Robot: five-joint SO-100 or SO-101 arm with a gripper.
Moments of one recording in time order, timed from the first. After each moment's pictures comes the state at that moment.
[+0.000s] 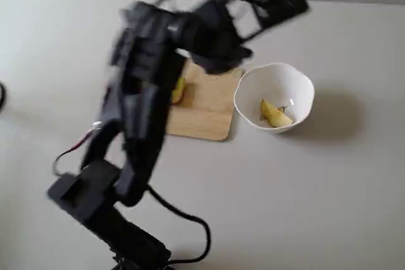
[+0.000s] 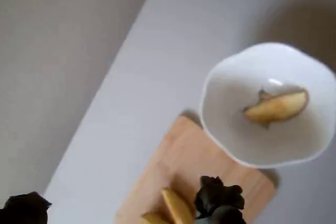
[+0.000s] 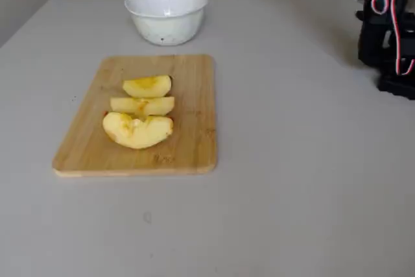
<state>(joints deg) 1.4 88.9 52.4 81.1 -39.4</state>
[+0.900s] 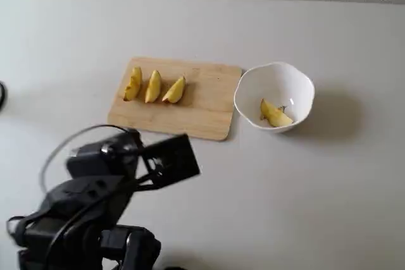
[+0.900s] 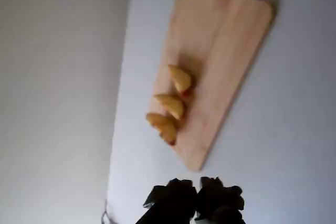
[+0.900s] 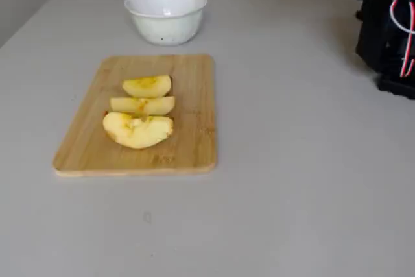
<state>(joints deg) -17.8 187.3 151.0 72.2 -6.3</state>
